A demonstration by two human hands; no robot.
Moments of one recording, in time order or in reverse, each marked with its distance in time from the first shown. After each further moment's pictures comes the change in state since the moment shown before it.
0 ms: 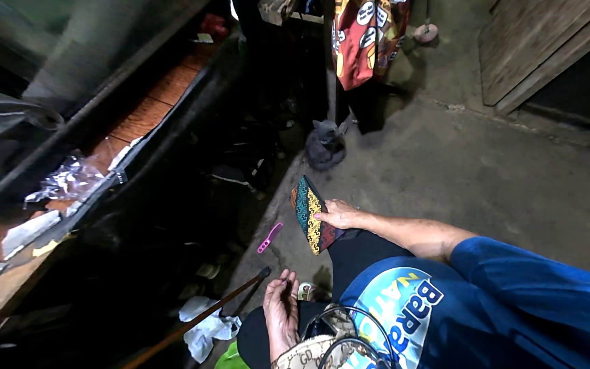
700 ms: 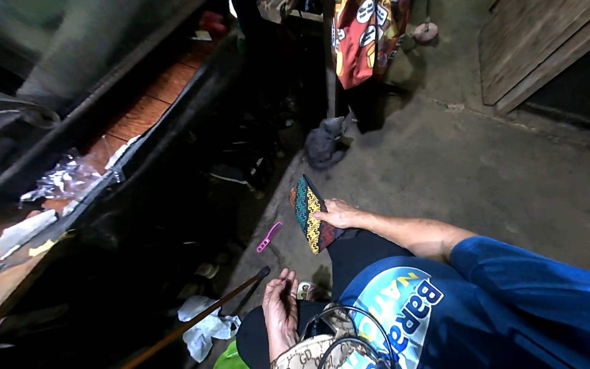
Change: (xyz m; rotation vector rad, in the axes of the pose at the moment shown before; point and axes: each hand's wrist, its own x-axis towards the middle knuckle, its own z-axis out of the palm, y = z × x) left_hand 0.001 0.000 -0.001 -0.005 -0.001 -0.005; right_hand 0.000 -0.001 -0.001 -0.007 -0.001 -0.003
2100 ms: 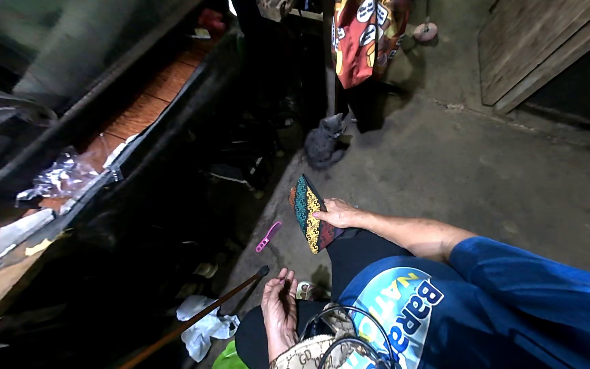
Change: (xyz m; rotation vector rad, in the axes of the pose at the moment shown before) left_hand -0.001 0.001 0.000 0.002 -0.001 0.002; right_hand -0.001 -0.001 0.000 0.014 0.002 0.011
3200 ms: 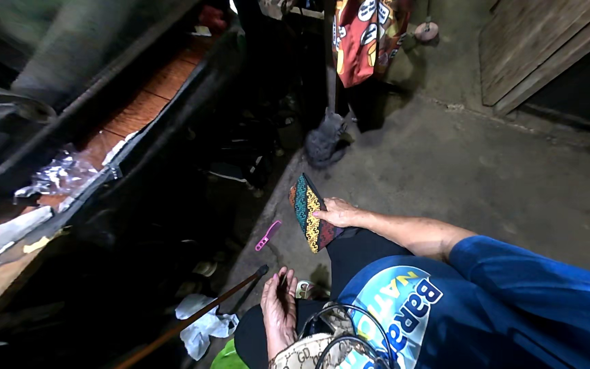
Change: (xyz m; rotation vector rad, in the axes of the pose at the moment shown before) left_hand 0.000 0.002 0.003 0.001 0.010 -0.027; right_hand 0.000 0.000 0.000 0.006 -0.002 -0.001
